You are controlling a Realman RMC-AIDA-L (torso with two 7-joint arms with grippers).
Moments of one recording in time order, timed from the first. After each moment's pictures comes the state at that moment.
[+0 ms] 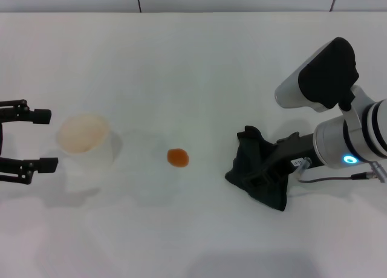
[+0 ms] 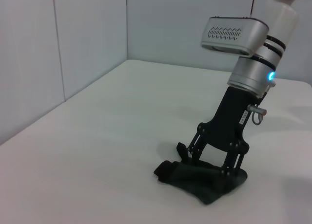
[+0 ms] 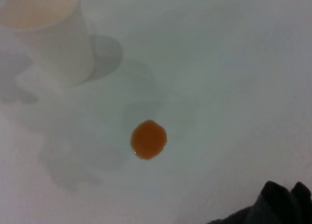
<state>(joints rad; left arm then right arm) -0.39 -1.84 0.77 0.92 1.94 1.90 -1.38 0.37 2.01 -1.84 -1.44 -2.38 -1.10 2.71</state>
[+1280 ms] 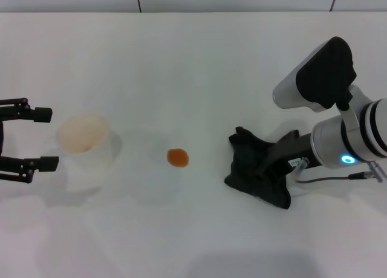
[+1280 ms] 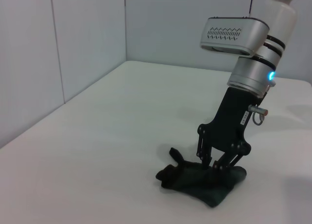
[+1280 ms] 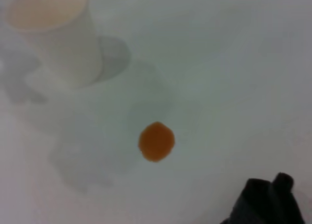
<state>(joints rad) -0.40 -1.84 0.77 0.92 1.94 1.90 -1.37 0.38 2.01 -1.84 -1.45 -2.37 -1.10 2.71</state>
